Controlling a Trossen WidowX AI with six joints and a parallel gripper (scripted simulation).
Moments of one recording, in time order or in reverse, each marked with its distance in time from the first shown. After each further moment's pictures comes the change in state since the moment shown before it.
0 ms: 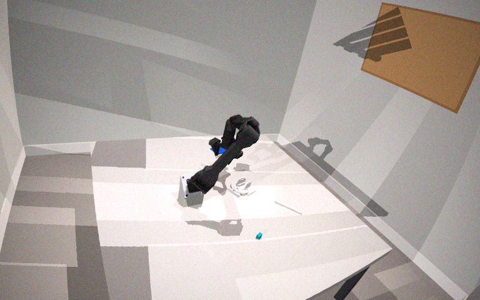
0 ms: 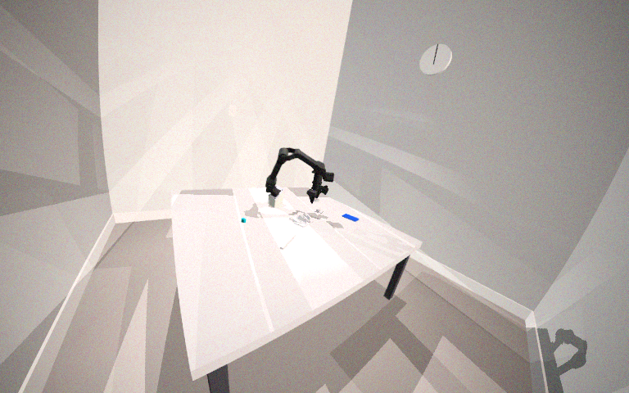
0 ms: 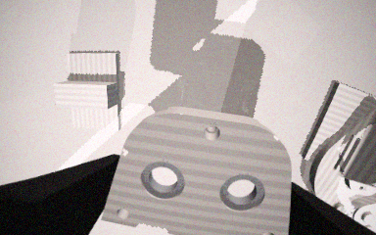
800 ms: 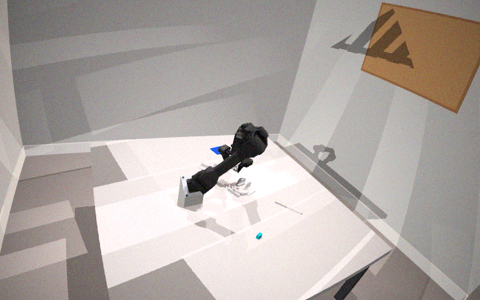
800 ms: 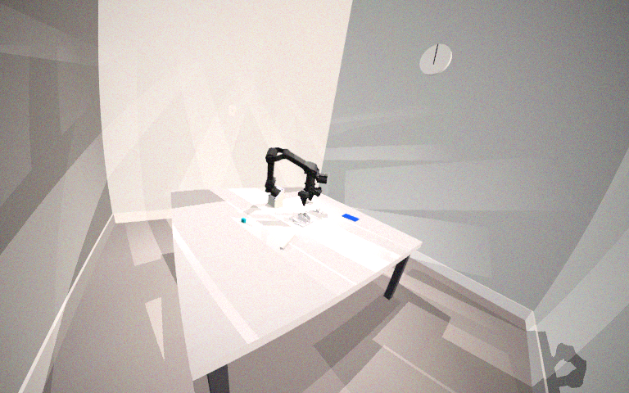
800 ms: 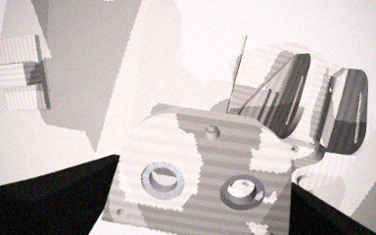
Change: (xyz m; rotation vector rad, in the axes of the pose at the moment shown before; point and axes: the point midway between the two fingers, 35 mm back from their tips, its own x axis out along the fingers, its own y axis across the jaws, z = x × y) arm 0.002 -0.076 -0.022 0.077 0.002 -0.009
